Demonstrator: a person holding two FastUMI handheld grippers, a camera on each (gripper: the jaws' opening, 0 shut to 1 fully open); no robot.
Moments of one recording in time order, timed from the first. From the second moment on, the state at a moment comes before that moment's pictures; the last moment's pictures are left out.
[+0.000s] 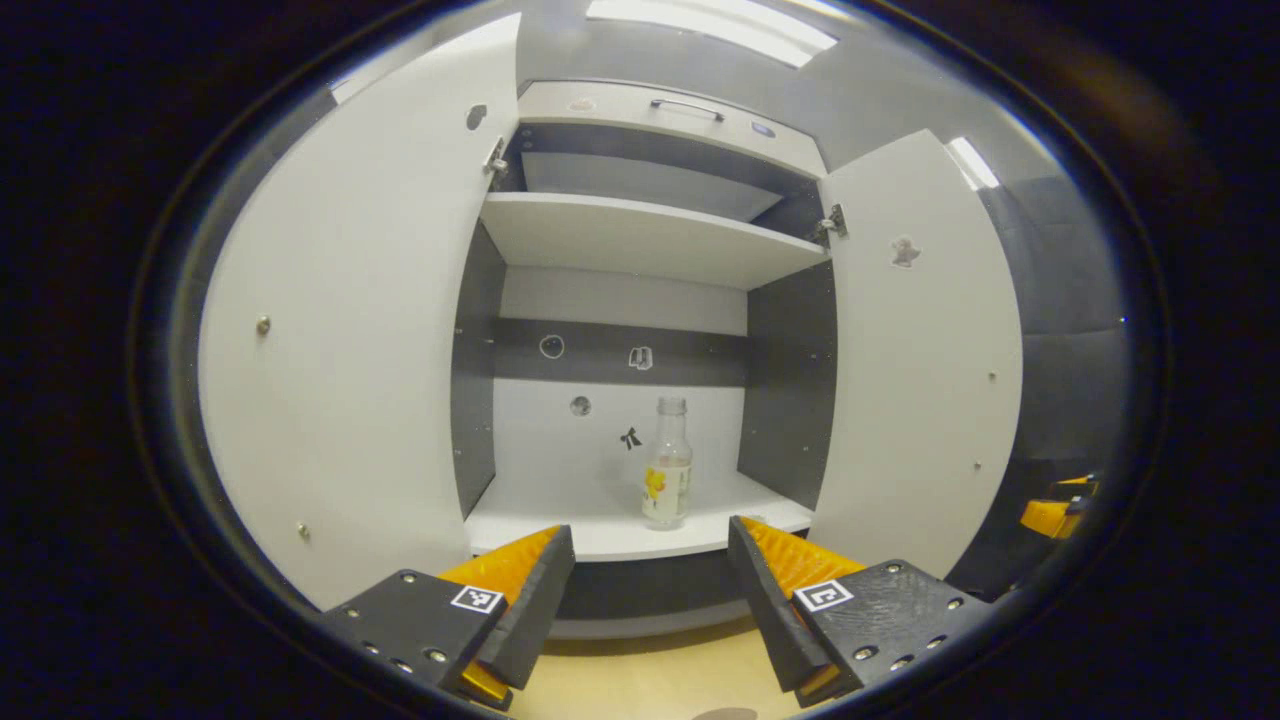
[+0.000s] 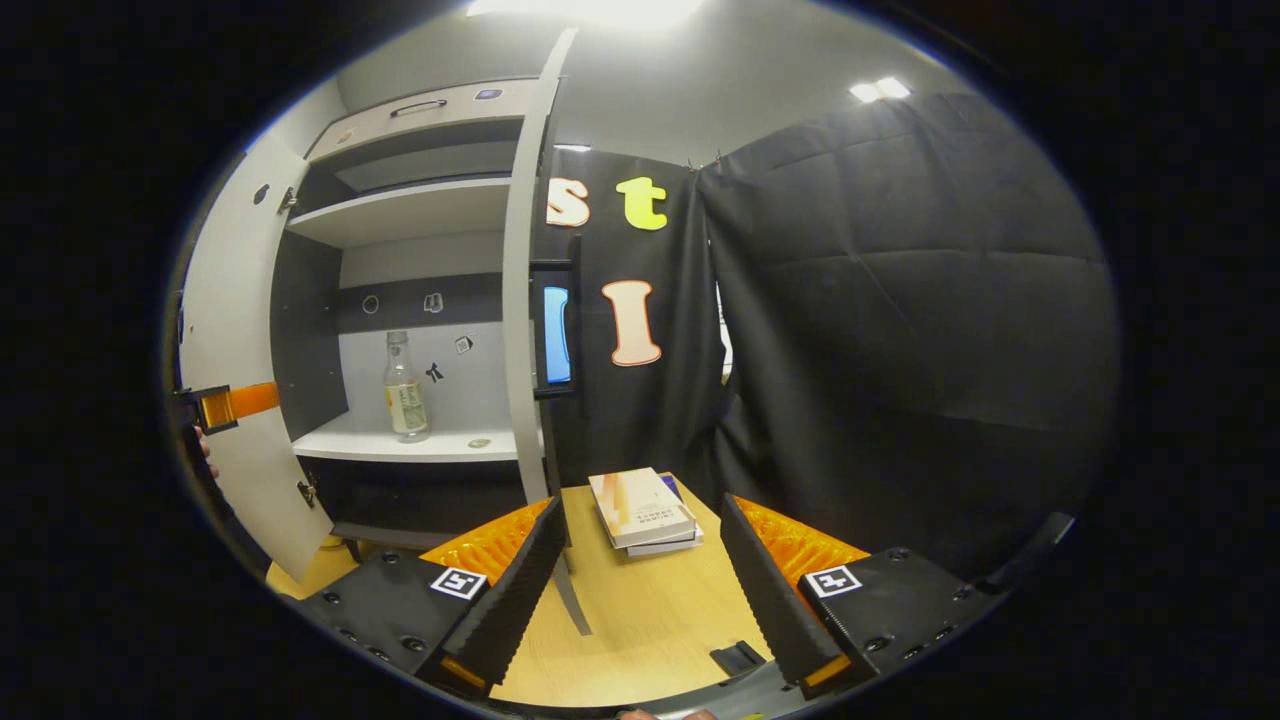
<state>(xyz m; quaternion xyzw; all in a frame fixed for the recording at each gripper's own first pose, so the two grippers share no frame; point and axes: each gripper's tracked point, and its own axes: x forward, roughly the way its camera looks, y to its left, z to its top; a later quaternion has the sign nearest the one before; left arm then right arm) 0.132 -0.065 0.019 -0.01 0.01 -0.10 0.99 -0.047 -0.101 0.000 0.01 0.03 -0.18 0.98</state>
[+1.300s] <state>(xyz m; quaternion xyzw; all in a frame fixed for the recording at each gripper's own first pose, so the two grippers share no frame) 0.351 -0.139 0.031 0.01 0.02 -0.15 0.99 -0.012 -0.188 -0.011 0.07 0.01 -0.29 0.95</state>
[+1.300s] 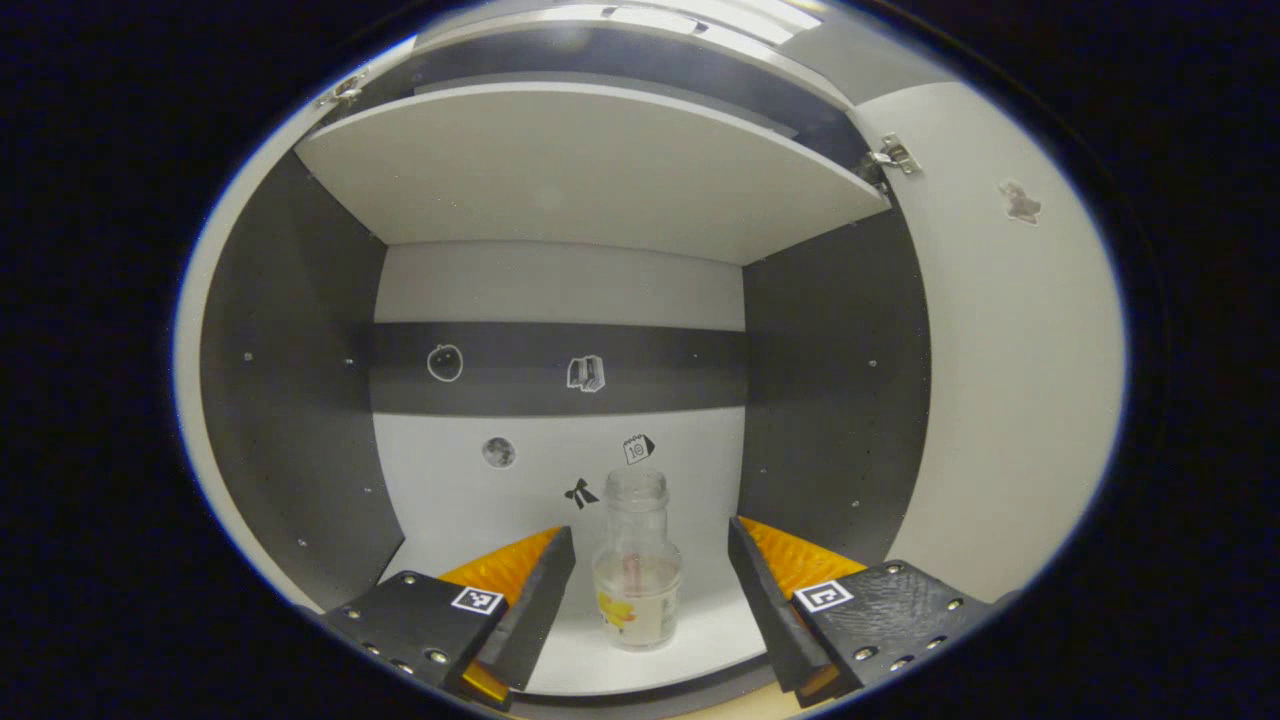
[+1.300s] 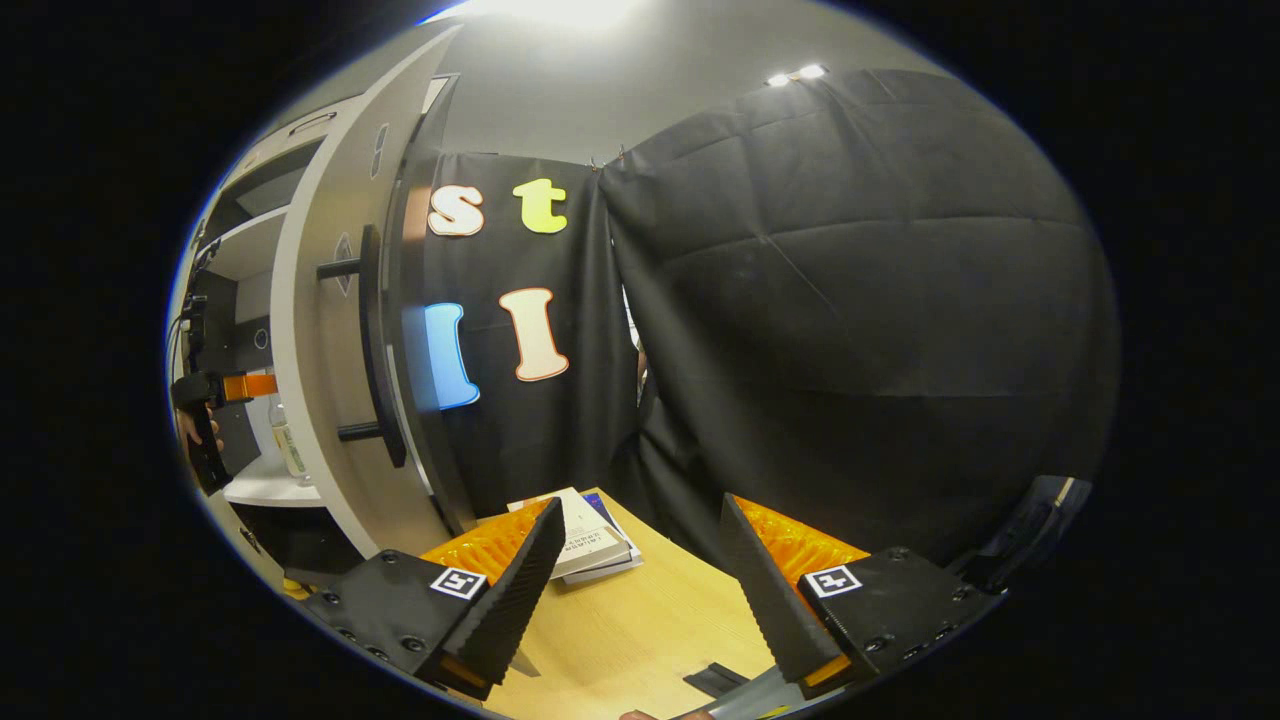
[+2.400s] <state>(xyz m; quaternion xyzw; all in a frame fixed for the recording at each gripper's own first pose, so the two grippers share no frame) 0.382 -0.151 0.023 0.02 0.03 -0.16 0.99 0.028 -0.218 -0.041 0.08 0.05 -0.30 0.95</state>
